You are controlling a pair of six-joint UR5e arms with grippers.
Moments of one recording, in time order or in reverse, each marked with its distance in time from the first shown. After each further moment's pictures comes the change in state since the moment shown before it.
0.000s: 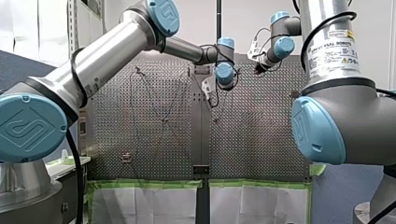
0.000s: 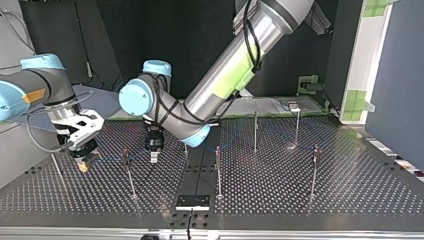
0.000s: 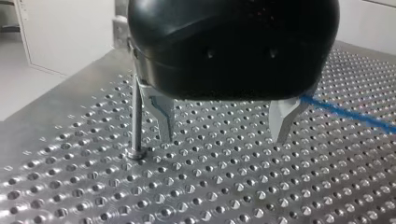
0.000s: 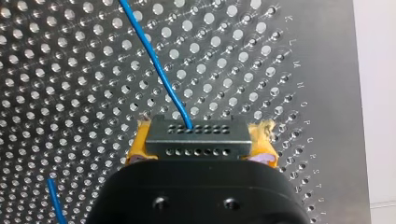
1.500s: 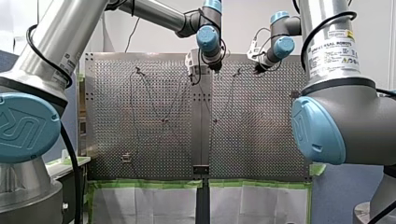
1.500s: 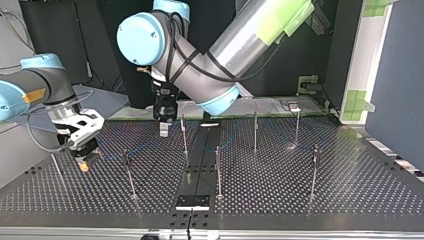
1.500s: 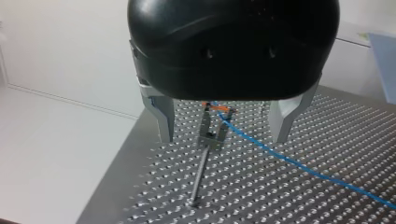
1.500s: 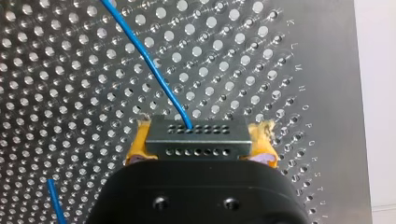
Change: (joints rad) left arm -0.047 0.393 -0.389 -0.078 -0.034 0.074; right arm 0.002 -0.001 0.000 0.005 -0.008 -0.001
